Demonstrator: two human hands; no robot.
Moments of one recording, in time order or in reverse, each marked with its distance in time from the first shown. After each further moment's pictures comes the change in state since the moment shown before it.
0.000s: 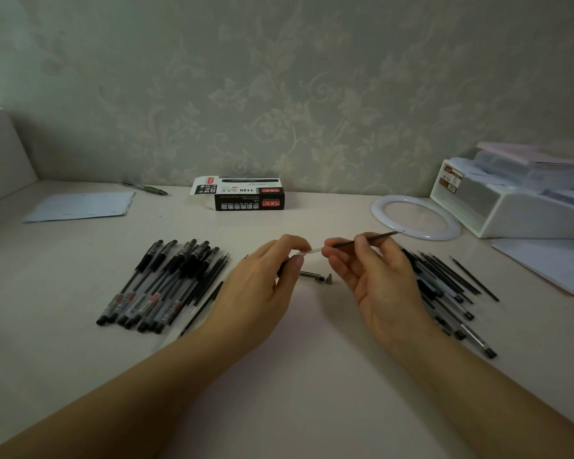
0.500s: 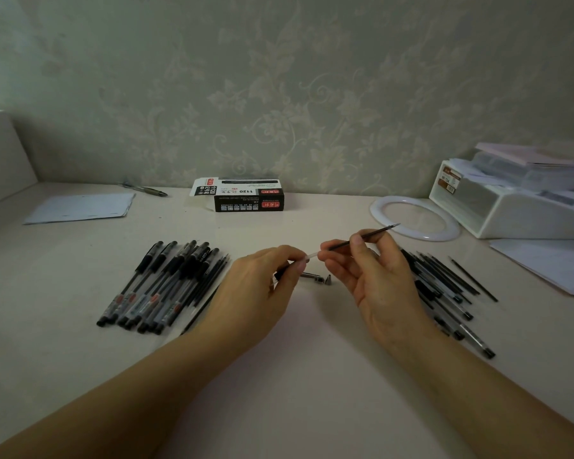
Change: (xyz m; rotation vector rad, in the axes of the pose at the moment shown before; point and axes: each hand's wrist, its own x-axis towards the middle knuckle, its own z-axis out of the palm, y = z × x) left_hand 0.001 0.001 -0.004 0.012 0.004 -0.003; right_hand 0.001 0.001 -0.005 -0.101 -0.076 -0.033
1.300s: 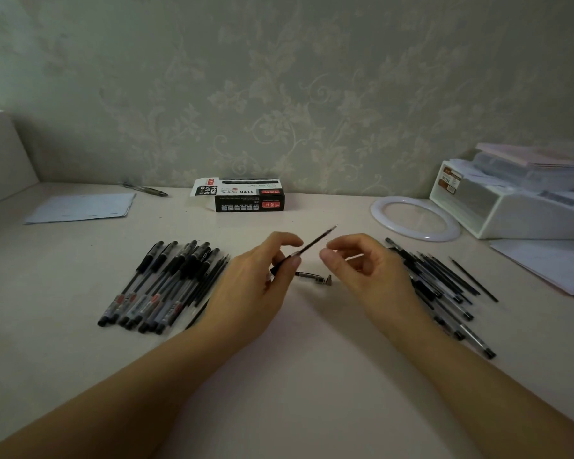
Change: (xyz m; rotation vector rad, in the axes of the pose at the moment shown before) left_hand 0.000 -0.007 0.001 -0.066 0.009 -0.022; right_hand 0.002 -0.002 -0.005 -0.704 0.011 -0.092
